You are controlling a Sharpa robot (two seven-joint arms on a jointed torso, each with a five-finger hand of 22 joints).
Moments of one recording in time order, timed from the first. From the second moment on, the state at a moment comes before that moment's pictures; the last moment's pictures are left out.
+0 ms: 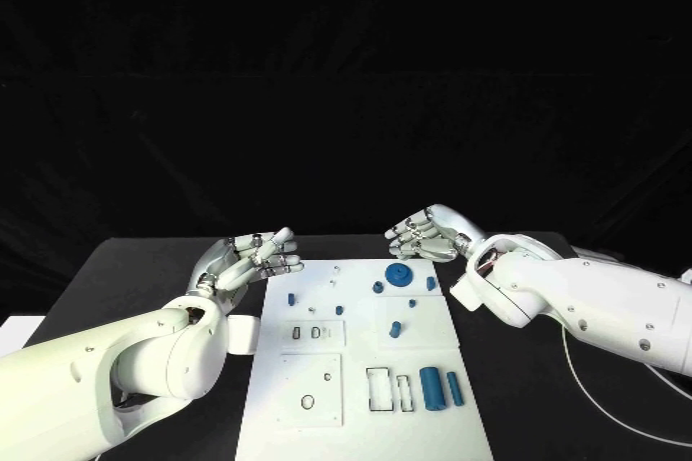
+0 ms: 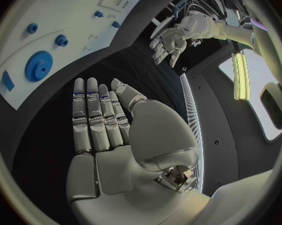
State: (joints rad) left arm 1.15 -0.92 -0.03 1.73 0.06 -0.53 0.53; left_hand 1.37 -0.01 -0.01 0.20 0.13 0.95 0.21 0.12 0.07 1.03 0.16 0.11 0.07 1.11 0.11 0.19 0.15 0.17 1.01 0.23 0.23 0.11; right arm 1.25 -0.83 -0.05 1.45 -0.89 -0.40 0.15; right_hand 1.31 0.06 0.27 -0.28 0.21 0.99 0.19 0.09 0.07 1.13 0.14 0.07 0.06 1.20 0.09 0.14 0.08 0.17 0.99 0.19 0.29 0.11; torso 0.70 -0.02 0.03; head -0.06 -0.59
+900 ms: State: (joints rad) left arm 1.15 -0.94 -0.02 1.81 0.09 -0.48 0.52; left_hand 1.38 0.00 -0.02 0.19 0.13 0.95 0.21 0.11 0.07 1.03 0.16 0.09 0.07 1.11 0.11 0.16 0.15 0.17 1.02 0.23 0.22 0.10; right arm 1.29 -0.78 -0.05 1.46 -1.62 -0.17 -0.17; right_hand 1.26 -0.07 0.36 -0.18 0.13 1.04 0.15 0.07 0.07 1.15 0.09 0.06 0.06 1.46 0.00 0.61 0.40 0.15 1.25 0.09 1.07 0.71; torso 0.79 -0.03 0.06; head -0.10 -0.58
